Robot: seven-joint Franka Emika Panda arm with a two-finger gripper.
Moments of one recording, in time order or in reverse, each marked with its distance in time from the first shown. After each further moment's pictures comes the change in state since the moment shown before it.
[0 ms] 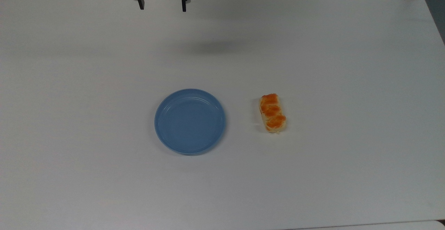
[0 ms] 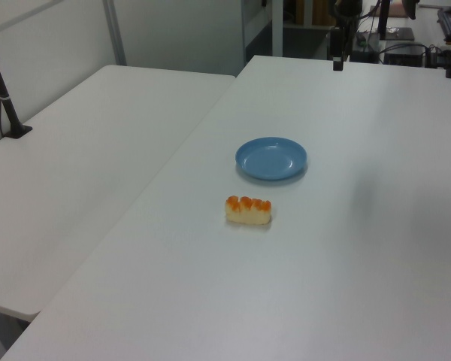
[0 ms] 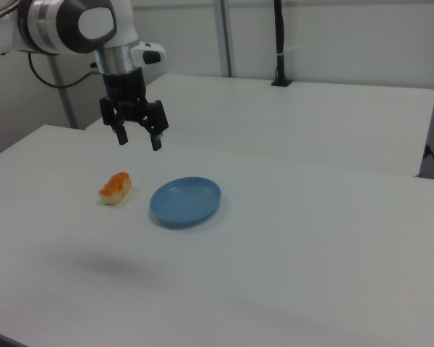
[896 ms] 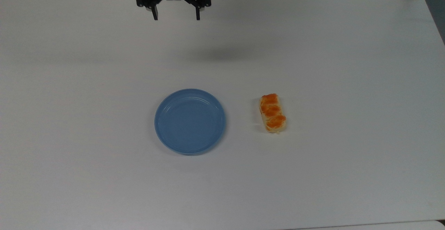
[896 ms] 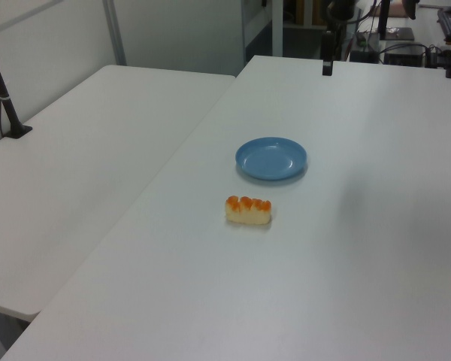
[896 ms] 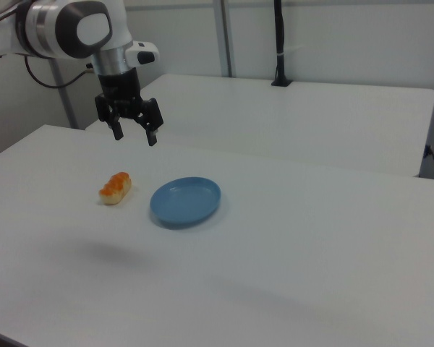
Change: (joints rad) arm 0.033 0.025 0.009 -0.001 0.038 0.082 0.000
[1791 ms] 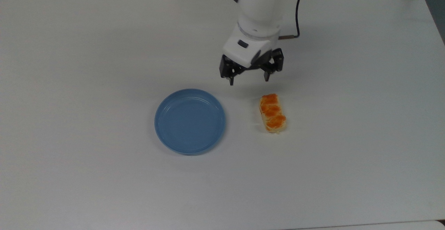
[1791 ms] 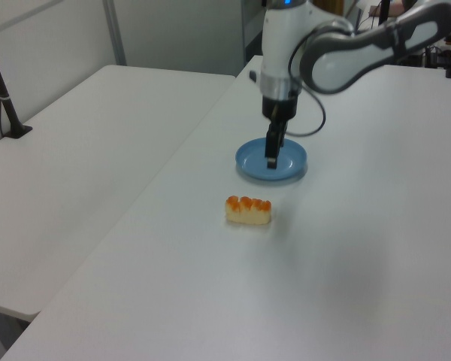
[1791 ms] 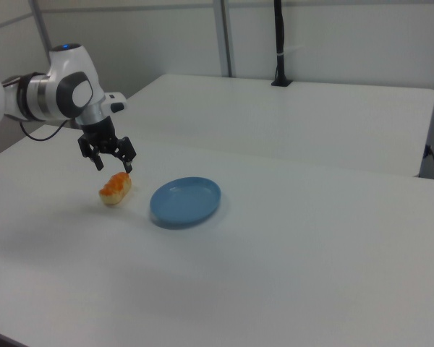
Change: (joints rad) arm 0.253 0.299 0.003 -0.004 0.002 0.361 0.144
